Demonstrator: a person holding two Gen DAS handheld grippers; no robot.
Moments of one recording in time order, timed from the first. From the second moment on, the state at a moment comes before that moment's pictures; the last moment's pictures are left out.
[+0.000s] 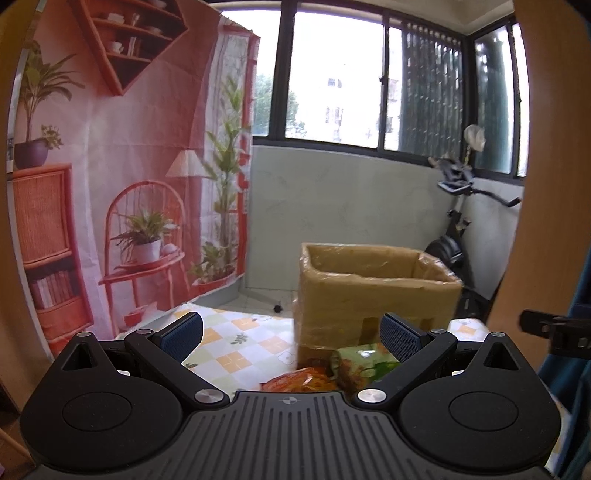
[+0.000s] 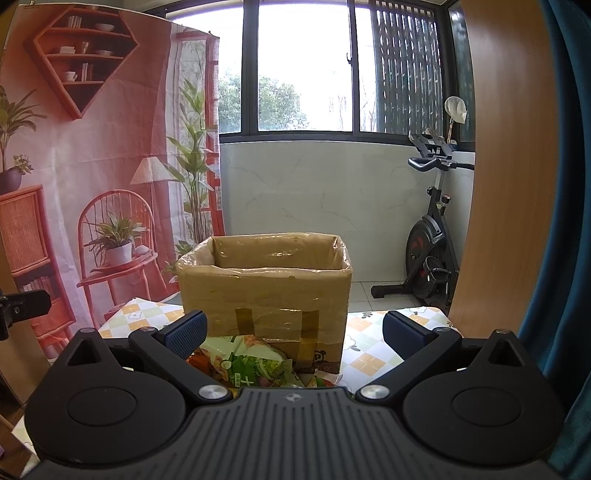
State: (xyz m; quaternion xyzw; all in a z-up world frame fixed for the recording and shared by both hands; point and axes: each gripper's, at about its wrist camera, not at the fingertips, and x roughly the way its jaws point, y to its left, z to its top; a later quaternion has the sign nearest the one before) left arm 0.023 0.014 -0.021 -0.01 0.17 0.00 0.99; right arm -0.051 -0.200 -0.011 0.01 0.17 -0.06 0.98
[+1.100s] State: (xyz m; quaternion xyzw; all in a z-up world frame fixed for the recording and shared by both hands) left arm 0.117 0.034 -0.201 -0.07 0.35 -0.09 0.93; right arm 0.044 -0.255 -0.157 0.07 0.29 -0.06 0.95
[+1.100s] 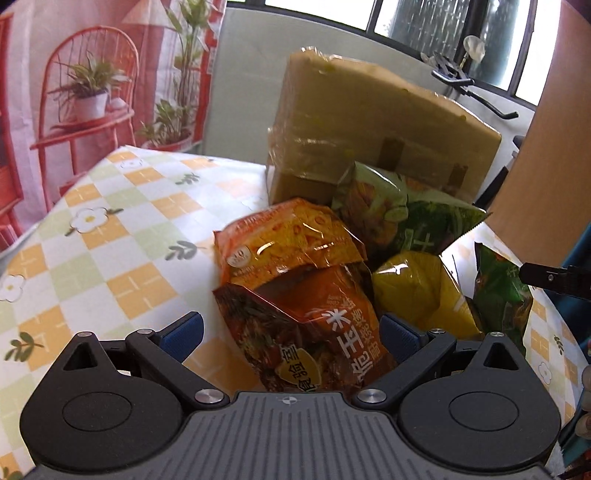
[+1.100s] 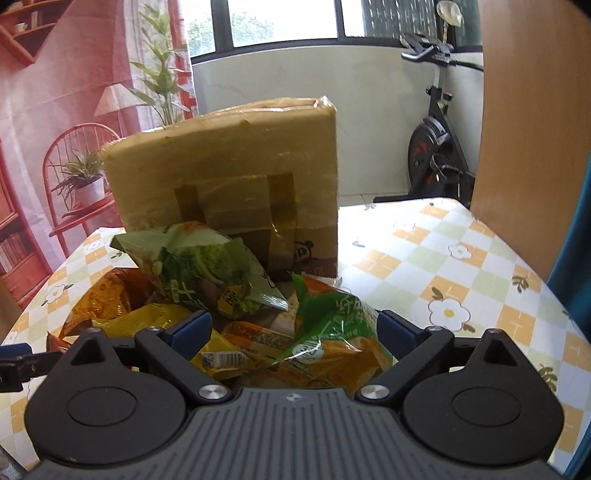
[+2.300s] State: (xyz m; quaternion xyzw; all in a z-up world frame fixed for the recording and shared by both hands) left arm 0.132 0.042 -0.236 -0.17 0.36 -0.14 0.91; right arm 0.065 -0.279 -0.208 0.07 0.33 -0.11 0.93
